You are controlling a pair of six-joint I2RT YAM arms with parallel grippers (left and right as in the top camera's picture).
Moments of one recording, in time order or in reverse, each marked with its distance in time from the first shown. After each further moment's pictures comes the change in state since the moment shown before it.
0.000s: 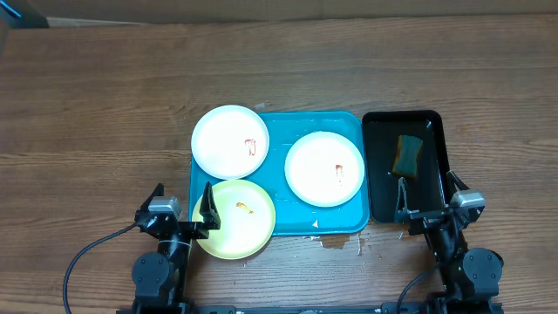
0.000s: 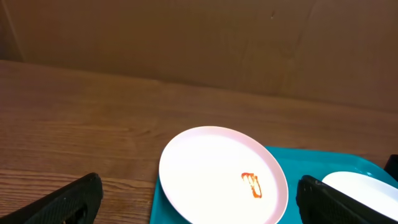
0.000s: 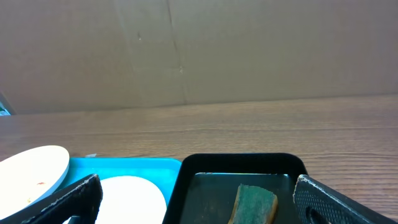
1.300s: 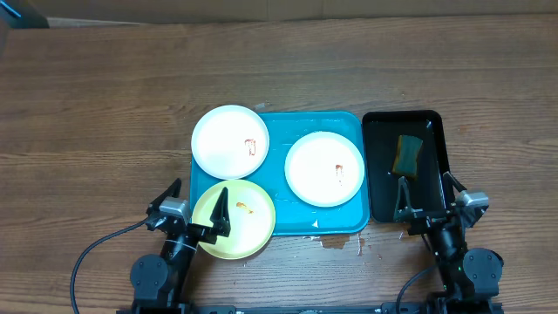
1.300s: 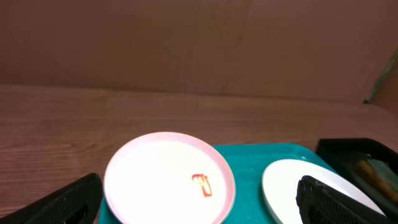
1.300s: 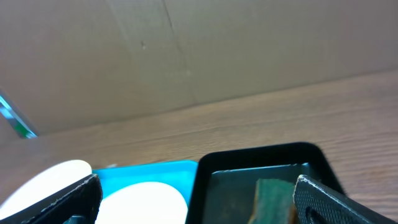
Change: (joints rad) left arm 0.000 0.000 0.018 0.027 0.220 -0.002; right arm 0.000 0.000 0.000 0.000 -0.018 0.162
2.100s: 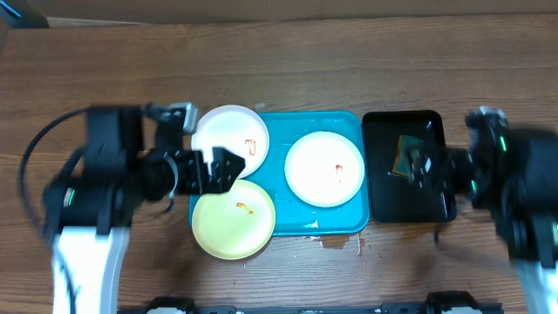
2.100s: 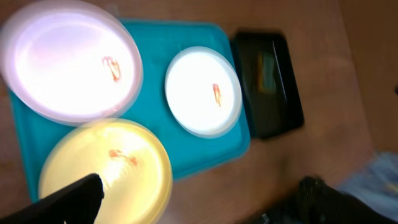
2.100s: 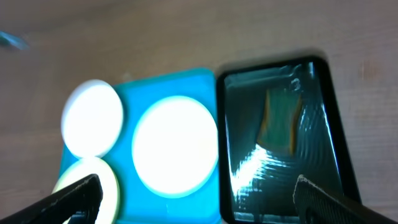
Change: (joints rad) left arm 0.000 1.164 1.375 -1.219 0.336 0.035; right arm 0.000 1.009 1.212 -1.042 -0.097 -0.032
